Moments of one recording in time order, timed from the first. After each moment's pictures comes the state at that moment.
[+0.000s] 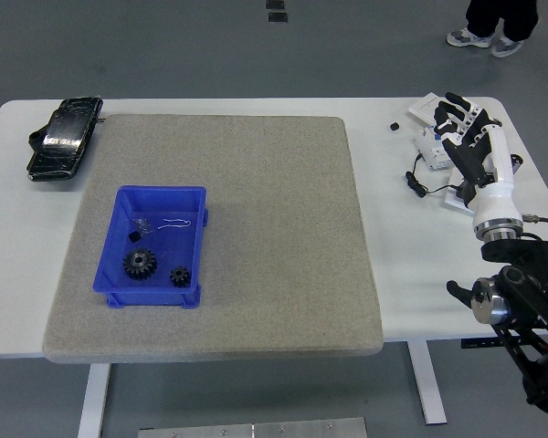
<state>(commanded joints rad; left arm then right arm) -0.08 0.30 -1.03 -0.28 0.89 0.10 0.51 0.21 -0.34 1.13 1.48 -0.88 -0.48 0.29</state>
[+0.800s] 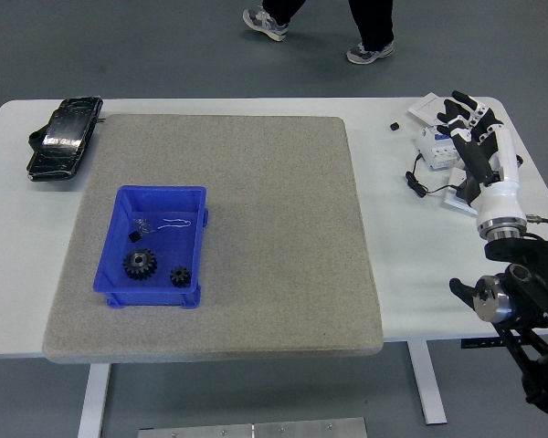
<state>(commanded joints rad) -0.07 0.28 -1.01 -0.28 0.84 0.11 0.50 0.21 -0.34 1.15 1.48 -0.84 -0.46 0.30</state>
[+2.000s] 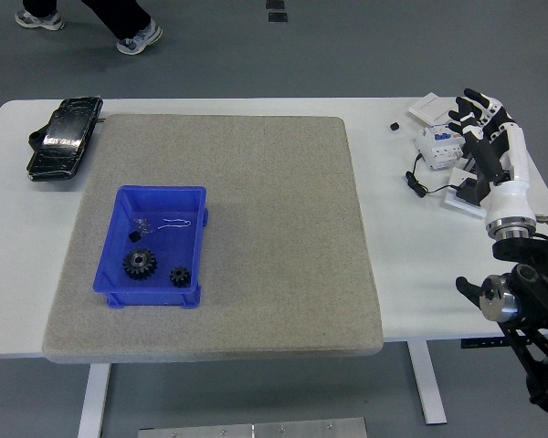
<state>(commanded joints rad) -0.09 0.29 -1.01 -0.28 0.84 0.11 0.50 0.19 -0.33 1.19 1.49 -0.86 -0.47 0.30</state>
